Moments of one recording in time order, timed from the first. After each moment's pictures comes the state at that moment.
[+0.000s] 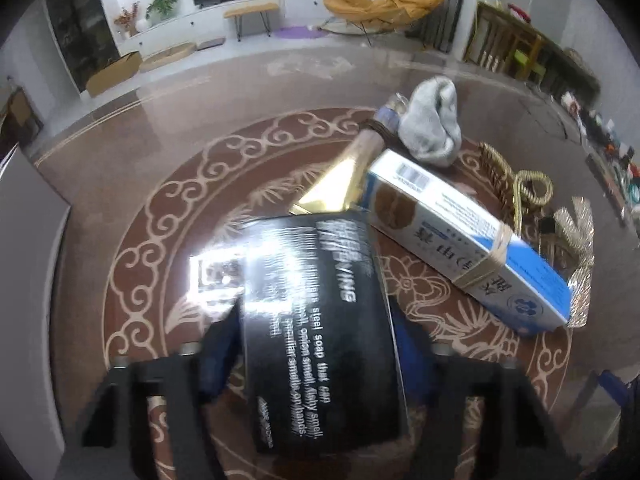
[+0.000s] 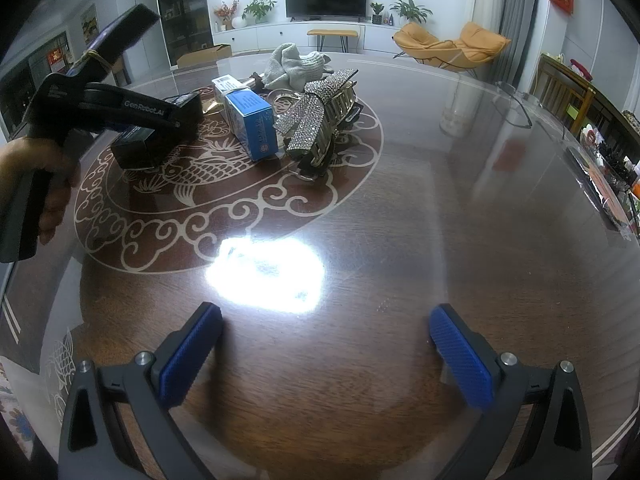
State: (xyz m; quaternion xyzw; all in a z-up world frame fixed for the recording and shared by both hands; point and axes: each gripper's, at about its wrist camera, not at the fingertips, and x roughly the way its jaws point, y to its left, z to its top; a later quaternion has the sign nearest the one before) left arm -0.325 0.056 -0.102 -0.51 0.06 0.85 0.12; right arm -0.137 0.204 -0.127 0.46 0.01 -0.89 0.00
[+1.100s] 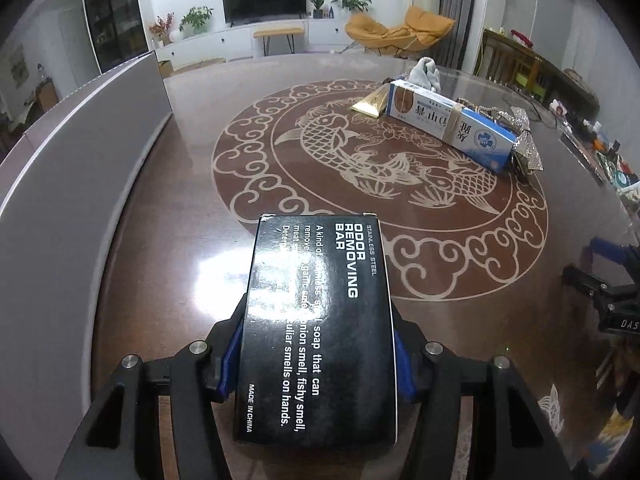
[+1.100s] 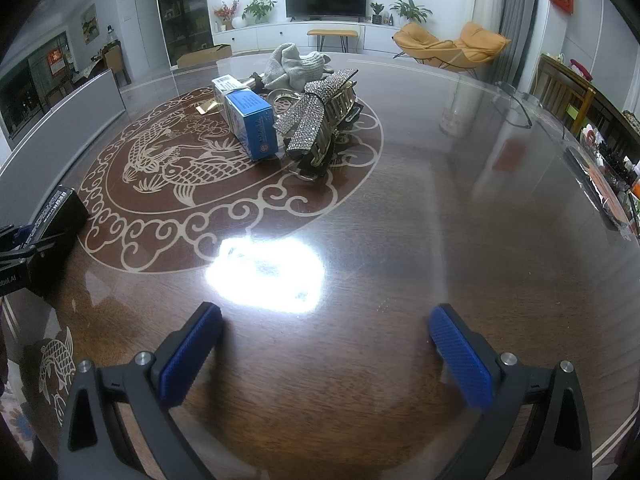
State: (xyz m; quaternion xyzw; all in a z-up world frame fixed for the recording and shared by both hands) left arm -0.155 -0.036 -0.109 -0.46 0.05 0.88 0.09; right arm -0.137 0.204 -0.126 0.46 0.01 -0.89 0.00
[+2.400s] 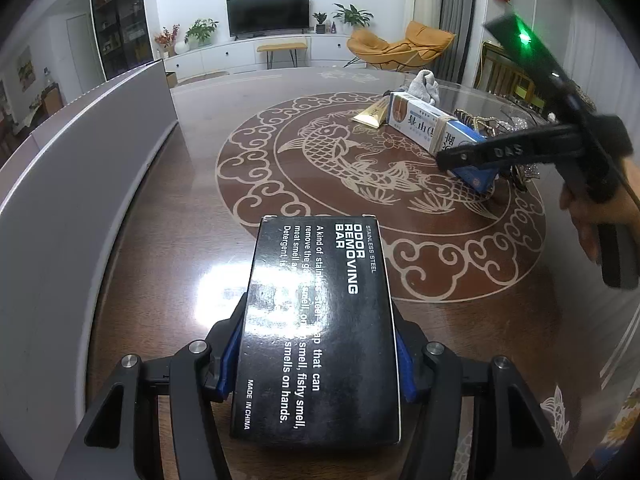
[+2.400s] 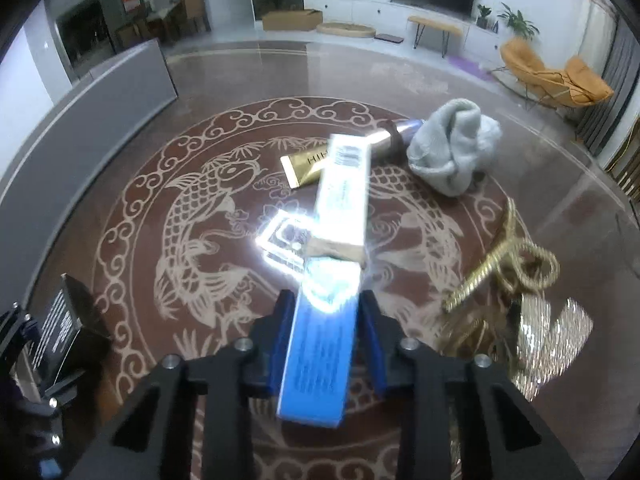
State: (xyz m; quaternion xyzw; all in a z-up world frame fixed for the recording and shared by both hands) left arm -0.150 -0.035 -0.110 -0.44 0.04 0.89 0.09; right arm -0.291 0.115 -0.117 0.49 0.07 -0.85 0.15
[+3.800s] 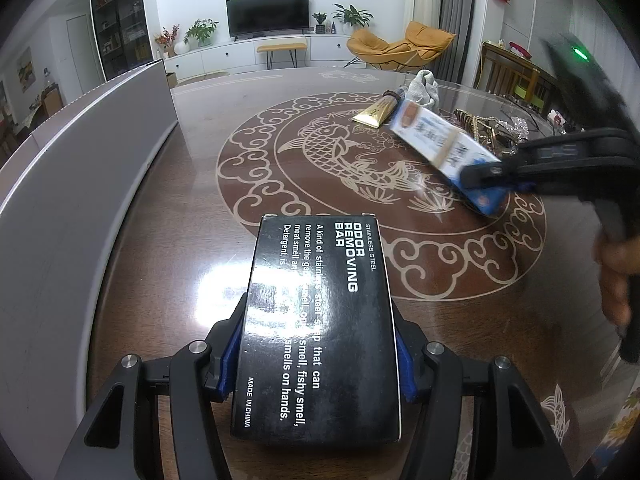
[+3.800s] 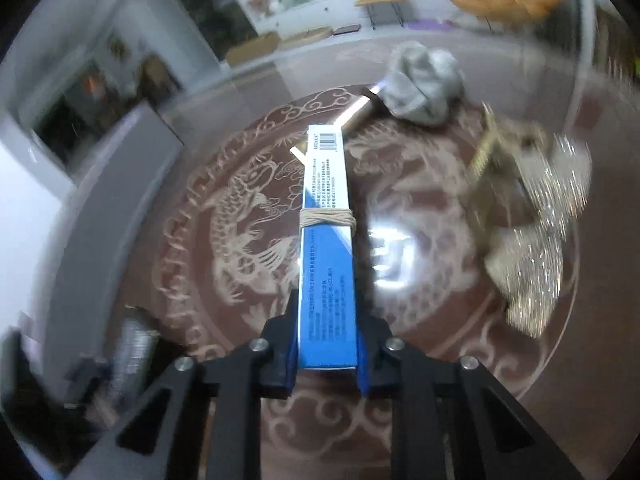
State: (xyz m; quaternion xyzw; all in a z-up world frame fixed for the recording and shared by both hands) left arm -0.151 -0.034 -0.111 -0.44 0.04 0.89 0.09; right arm -0.235 0.155 -0.120 0.50 -0.15 -0.84 0.14
